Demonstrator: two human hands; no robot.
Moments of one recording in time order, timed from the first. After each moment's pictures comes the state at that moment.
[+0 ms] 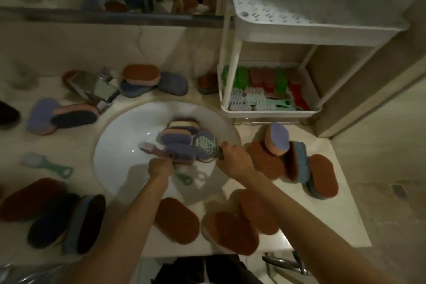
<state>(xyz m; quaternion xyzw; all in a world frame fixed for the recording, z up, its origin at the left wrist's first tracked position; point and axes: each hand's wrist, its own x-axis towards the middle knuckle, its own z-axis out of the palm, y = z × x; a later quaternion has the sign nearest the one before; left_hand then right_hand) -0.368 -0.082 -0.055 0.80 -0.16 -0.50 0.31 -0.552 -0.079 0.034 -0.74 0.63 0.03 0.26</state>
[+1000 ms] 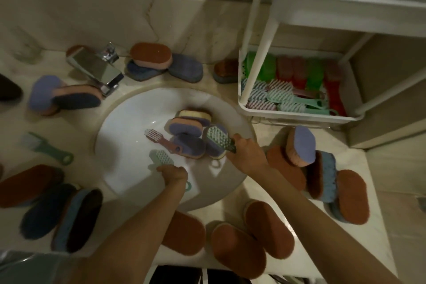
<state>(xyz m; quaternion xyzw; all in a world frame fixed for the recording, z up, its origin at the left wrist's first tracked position) -0.400 -0.083 -0.095 0.88 -0.08 -0.43 0.18 -0.558 -0.126 -0.005 -0.73 0.61 0.05 0.29</state>
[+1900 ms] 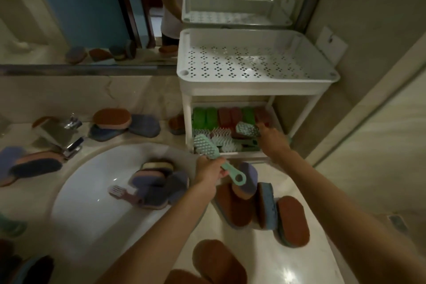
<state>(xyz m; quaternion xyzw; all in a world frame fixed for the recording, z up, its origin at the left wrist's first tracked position) -0.569 -0.147 0.068 0.62 -0.17 -0.64 0.43 -0.727 -0.211 0.078 -0.69 0.71 0.01 0.11</state>
